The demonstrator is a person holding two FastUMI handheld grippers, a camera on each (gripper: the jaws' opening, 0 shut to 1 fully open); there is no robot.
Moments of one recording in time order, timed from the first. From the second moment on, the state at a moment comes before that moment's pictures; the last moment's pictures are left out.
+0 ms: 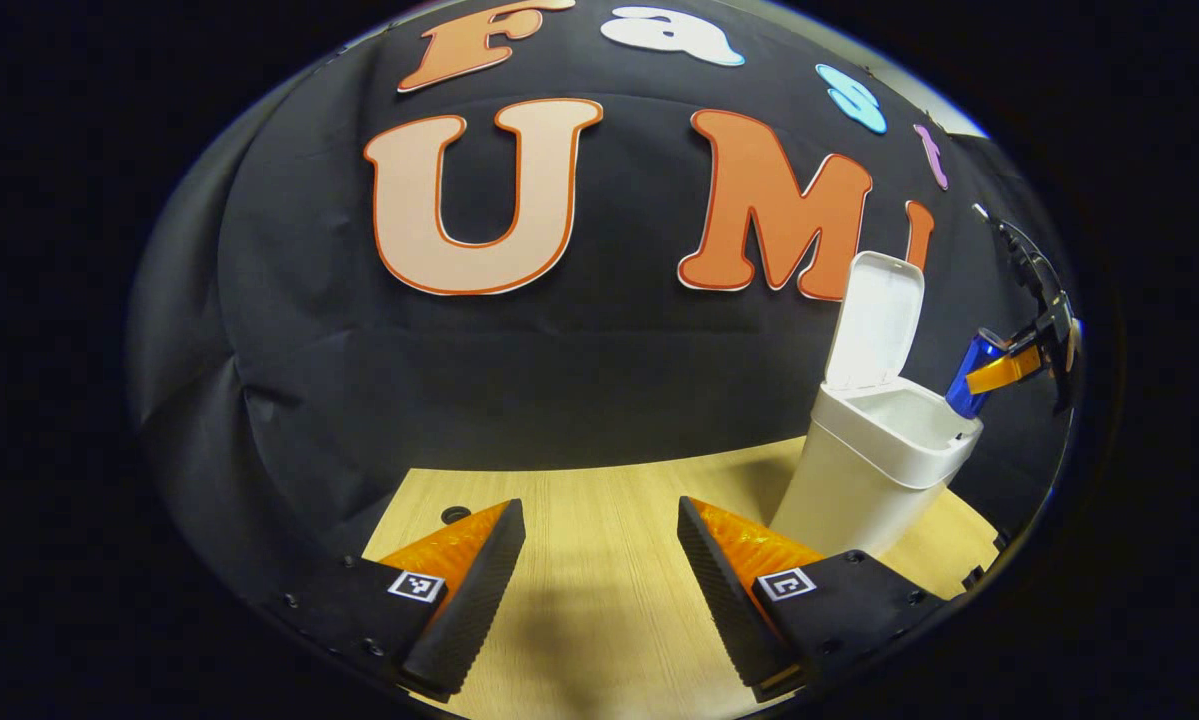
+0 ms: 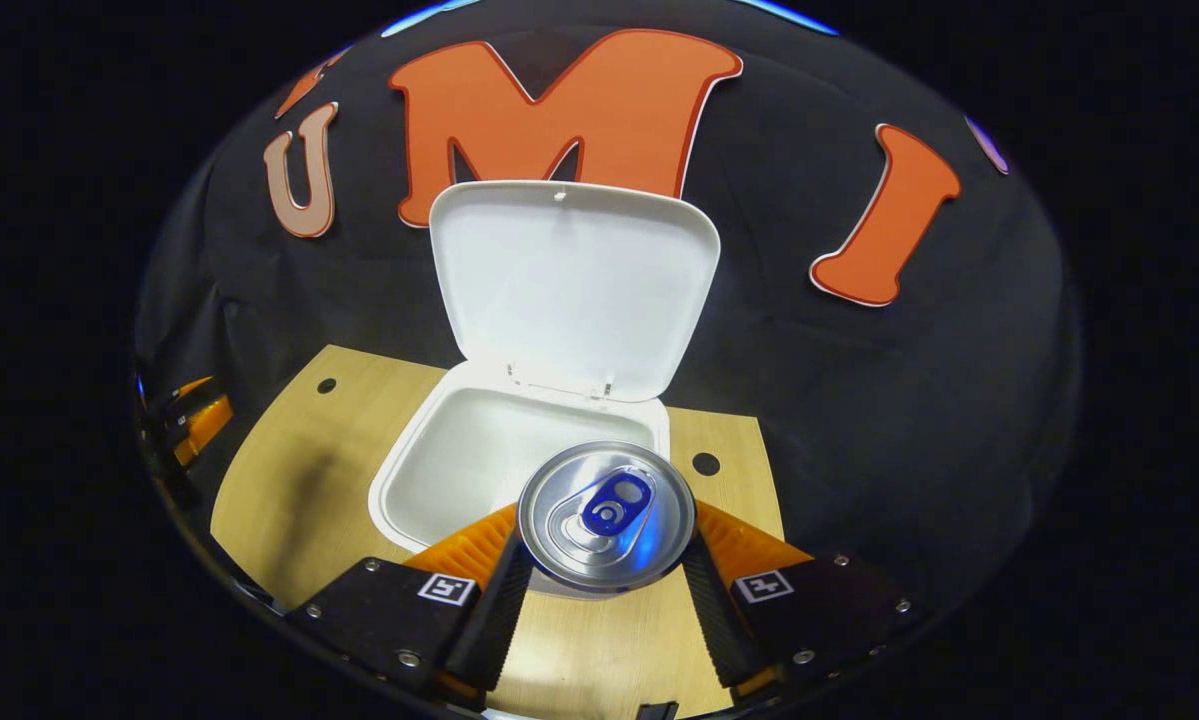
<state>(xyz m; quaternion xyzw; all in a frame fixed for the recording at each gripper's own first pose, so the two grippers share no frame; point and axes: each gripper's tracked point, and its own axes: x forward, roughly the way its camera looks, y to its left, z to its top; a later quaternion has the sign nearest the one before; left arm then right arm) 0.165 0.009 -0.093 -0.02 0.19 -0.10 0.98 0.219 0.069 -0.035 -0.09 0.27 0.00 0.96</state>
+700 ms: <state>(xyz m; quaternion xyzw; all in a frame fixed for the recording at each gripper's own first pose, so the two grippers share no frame) 0.153 0.032 -0.094 -0.02 0.20 -0.09 0.98 0.222 0.065 -0.005 -0.08 0.23 -0.03 0.97</state>
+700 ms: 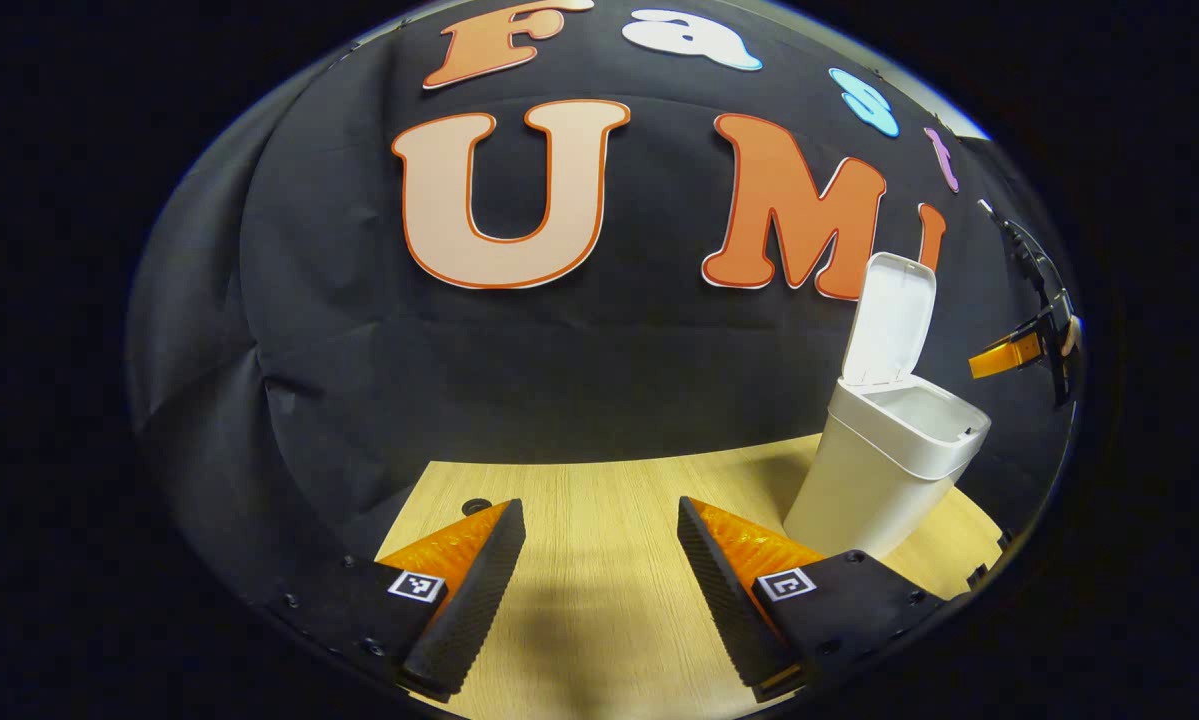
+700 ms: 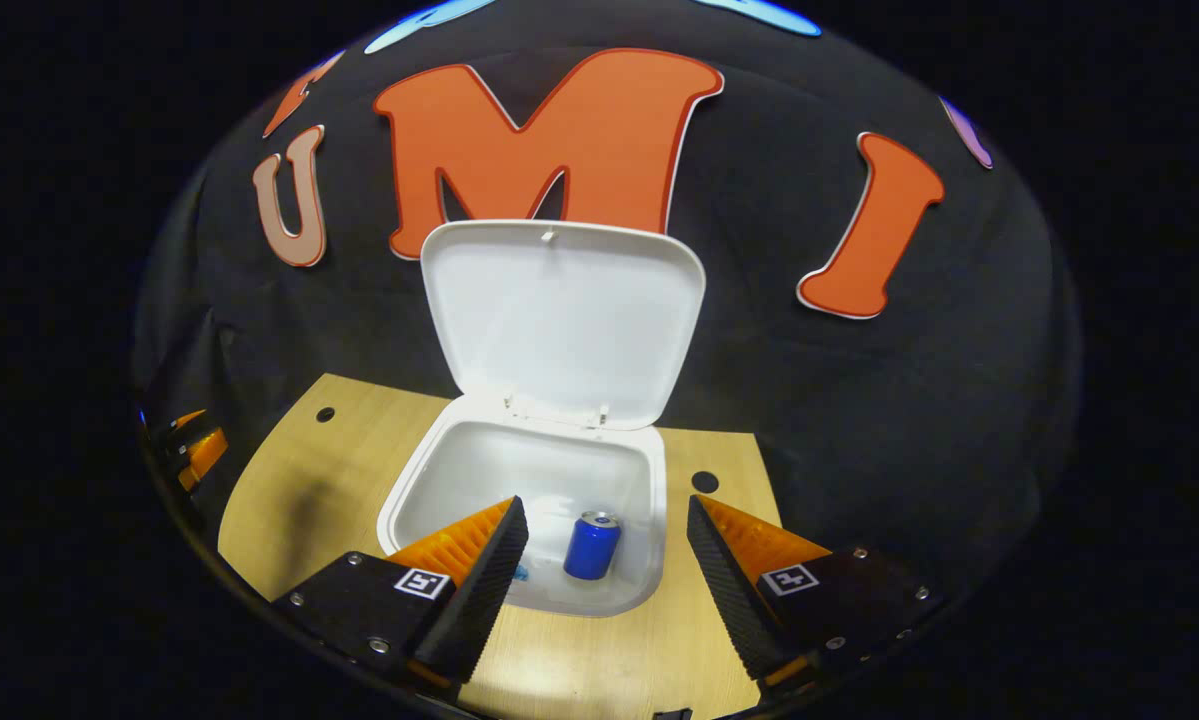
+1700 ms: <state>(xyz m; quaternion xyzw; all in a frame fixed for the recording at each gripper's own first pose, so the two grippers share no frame) 0.140 0.059 -0.086 -0.02 0.18 -0.07 0.98 0.316 0.123 0.175 -0.07 0.22 0.00 0.97</state>
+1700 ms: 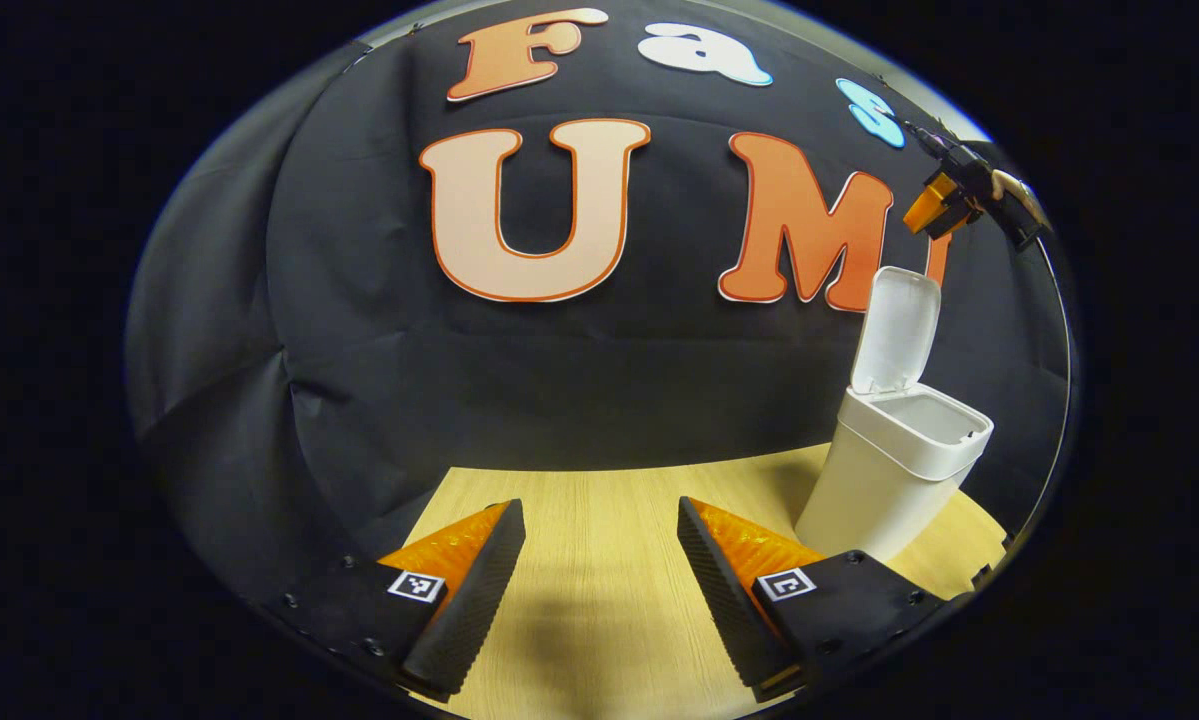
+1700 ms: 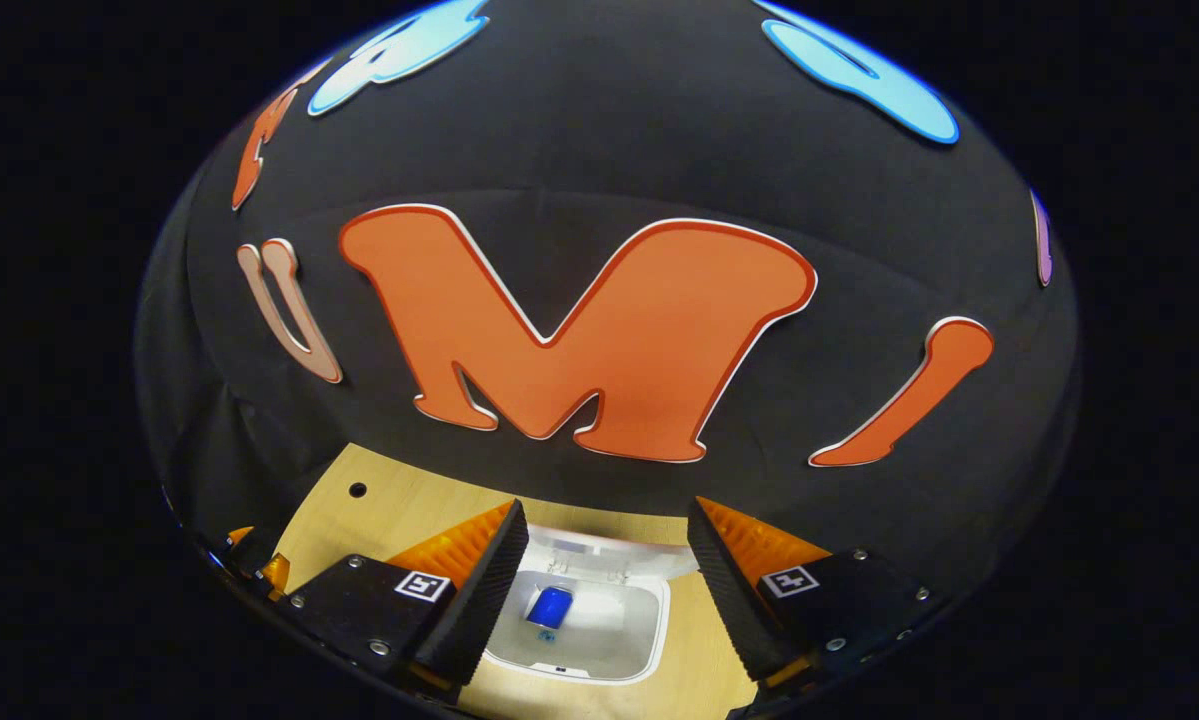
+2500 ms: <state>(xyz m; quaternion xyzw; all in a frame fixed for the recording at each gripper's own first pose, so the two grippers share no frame) 0.119 0.082 -0.092 -0.02 0.19 -0.05 0.98 0.309 0.109 0.098 -0.03 0.29 -0.01 0.96</state>
